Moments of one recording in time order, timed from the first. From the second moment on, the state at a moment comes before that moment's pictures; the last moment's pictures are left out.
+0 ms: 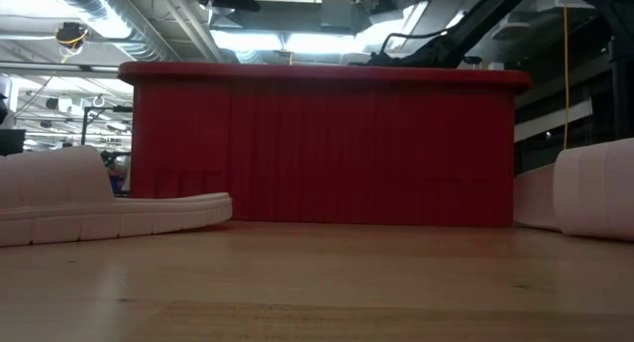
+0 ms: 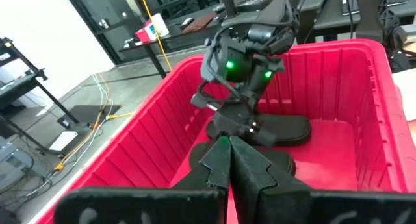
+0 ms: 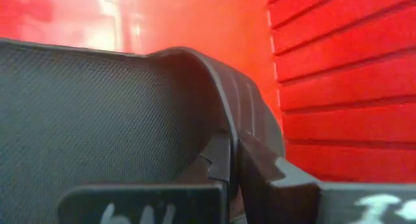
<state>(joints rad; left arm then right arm) 0.36 0.99 1.03 -0.27 -0.18 0.33 -0.64 1.89 1.25 -0.12 0.20 -0.77</state>
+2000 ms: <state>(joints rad) 0.36 0.99 1.03 -0.27 -0.18 0.33 -0.53 1.69 1.25 -0.21 0.32 -0.73</state>
